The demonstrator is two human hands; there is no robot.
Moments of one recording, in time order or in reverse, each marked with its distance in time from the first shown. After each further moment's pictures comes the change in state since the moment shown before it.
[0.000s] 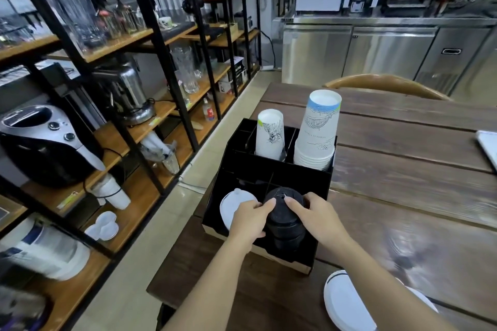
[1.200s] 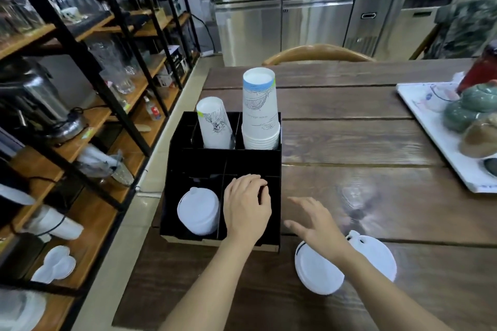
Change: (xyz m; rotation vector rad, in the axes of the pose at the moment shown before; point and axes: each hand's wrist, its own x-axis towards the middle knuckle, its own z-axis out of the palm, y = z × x) left_hand 0.000 -0.002 0.060 0.751 0.229 0.856; right_hand -0.046 0.090 -0.011 -0.064 0.108 -0.144
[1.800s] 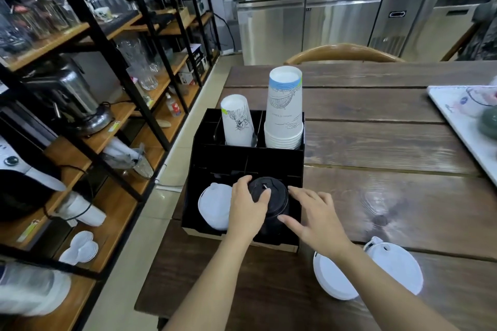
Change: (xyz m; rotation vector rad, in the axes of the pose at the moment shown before) left_hand -0.001 -0.024 -0.026 -0.429 -0.191 -0.484; right_hand 0.015 -0.039 0.014 -0.223 0.130 -0.301
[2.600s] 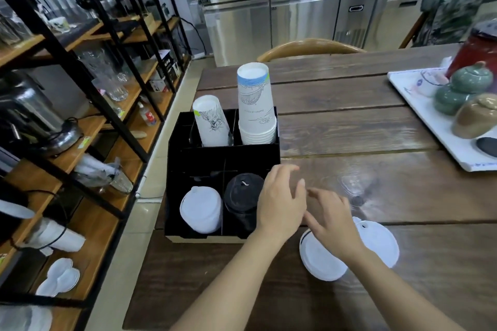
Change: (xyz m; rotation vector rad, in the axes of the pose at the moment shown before) left_hand -0.039 0.053 0.048 0.136 -0.094 0.494; right_hand -0.046 0.028 -0.015 0.005 0.104 0.298
